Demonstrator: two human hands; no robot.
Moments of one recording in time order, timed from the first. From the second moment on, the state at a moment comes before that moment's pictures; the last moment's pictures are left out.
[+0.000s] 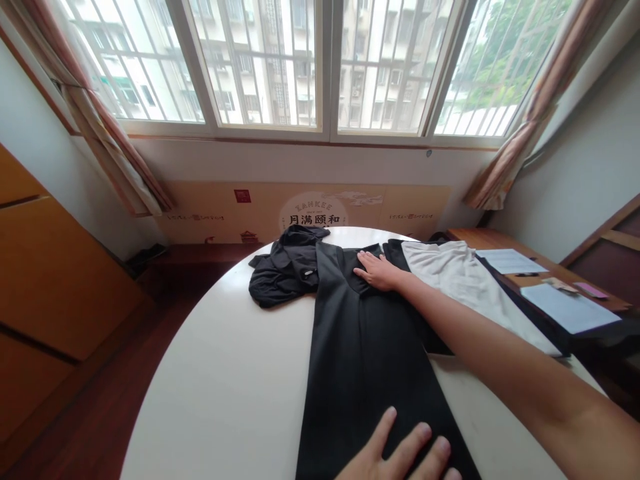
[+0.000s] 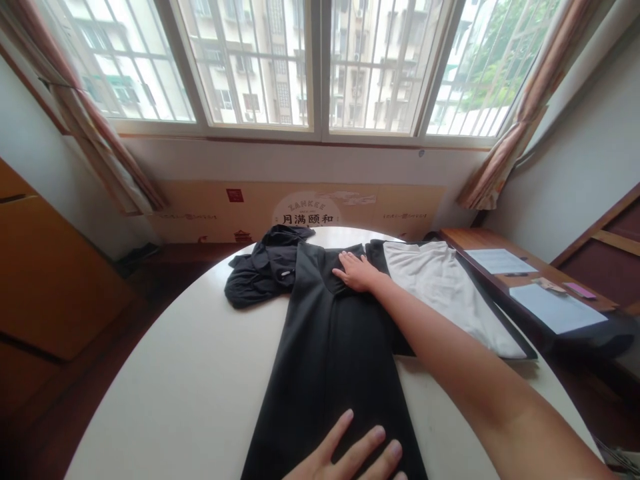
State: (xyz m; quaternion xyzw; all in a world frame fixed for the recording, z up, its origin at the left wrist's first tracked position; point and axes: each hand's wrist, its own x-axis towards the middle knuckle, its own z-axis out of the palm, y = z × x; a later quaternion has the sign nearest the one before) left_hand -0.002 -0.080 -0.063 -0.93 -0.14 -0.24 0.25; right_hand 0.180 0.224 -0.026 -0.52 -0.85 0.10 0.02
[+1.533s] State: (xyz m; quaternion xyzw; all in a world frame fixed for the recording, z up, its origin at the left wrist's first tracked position) left_hand -0.039 0.030 0.074 -0.56 -0.47 -0.29 -0.61; right_hand 0.233 -0.015 0.006 -0.35 -0.46 0.70 0.42
